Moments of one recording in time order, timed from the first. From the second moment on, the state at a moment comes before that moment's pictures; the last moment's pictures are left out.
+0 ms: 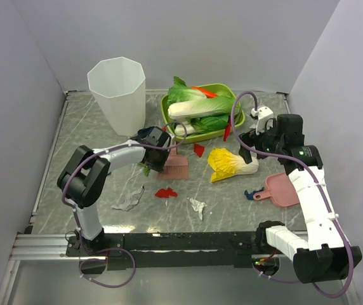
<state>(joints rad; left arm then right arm) -0.61 1.83 1.16 -0.45 0.00 -0.21 0.07 1.02 1.14 -0.82 -0.30 -0.30</state>
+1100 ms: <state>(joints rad) -0.54 1.26 1.00 -0.43 0.36 0.48 0.13 1.11 1.18 -0.82 -0.83 -0.47</state>
